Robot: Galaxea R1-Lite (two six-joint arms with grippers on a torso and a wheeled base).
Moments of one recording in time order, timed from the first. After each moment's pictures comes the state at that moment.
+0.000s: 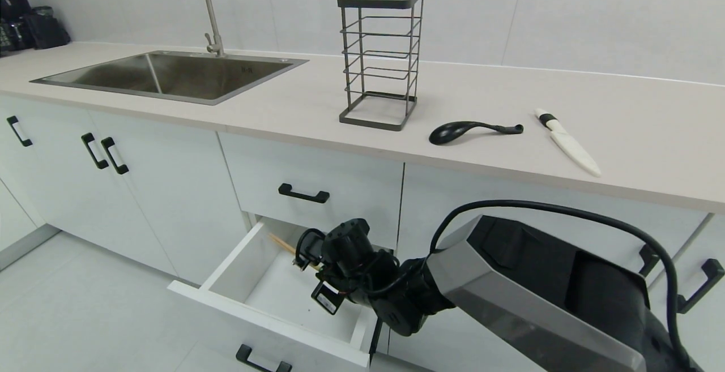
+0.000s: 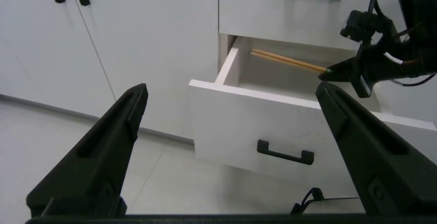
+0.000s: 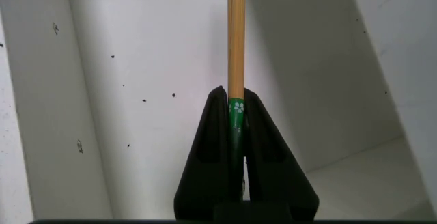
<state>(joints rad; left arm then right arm) 0.00 0.00 0.00 0.00 -0.04 0.01 0.89 2.61 -1.51 -0.44 -0.07 -0.27</state>
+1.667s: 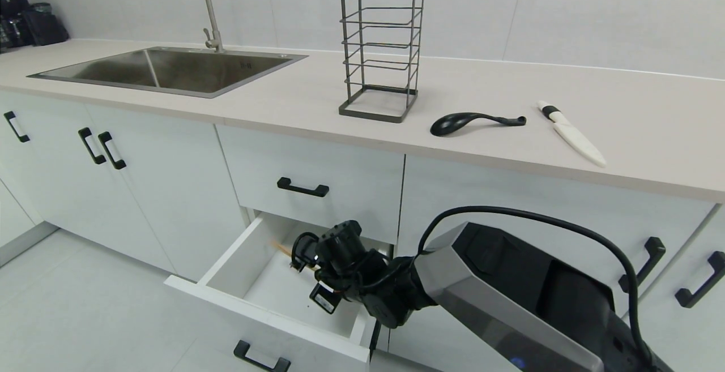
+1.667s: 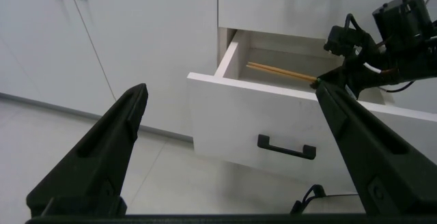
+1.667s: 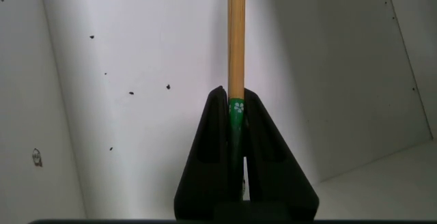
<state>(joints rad) 0.00 0.00 0.00 0.00 -0.04 0.01 0.88 2.70 -1.66 -0.33 -0.07 -0.29</state>
